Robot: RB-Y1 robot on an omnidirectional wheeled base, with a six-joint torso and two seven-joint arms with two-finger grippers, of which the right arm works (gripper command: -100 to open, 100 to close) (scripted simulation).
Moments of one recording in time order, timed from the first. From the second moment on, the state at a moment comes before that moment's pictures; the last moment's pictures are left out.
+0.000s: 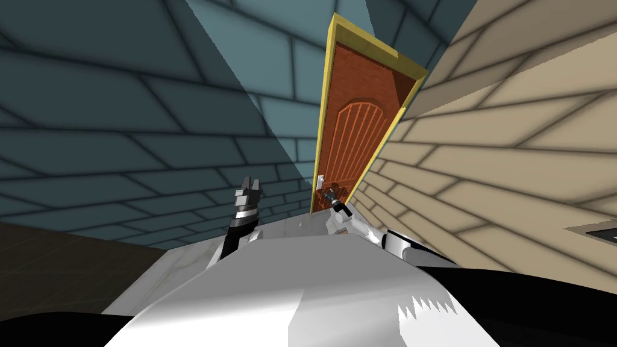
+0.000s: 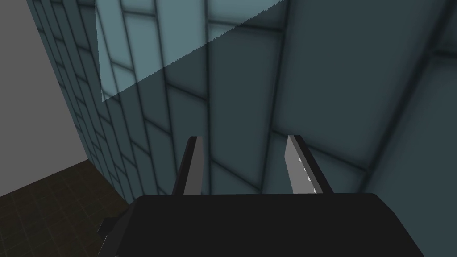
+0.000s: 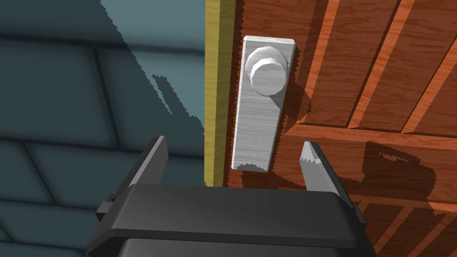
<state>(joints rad) -0.28 -0.64 0.79 -1.09 -1.03 -0.63 -1.34</state>
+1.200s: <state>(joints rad) -0.32 -0.67 0.78 -0.97 -1.07 -0.65 -1.44</state>
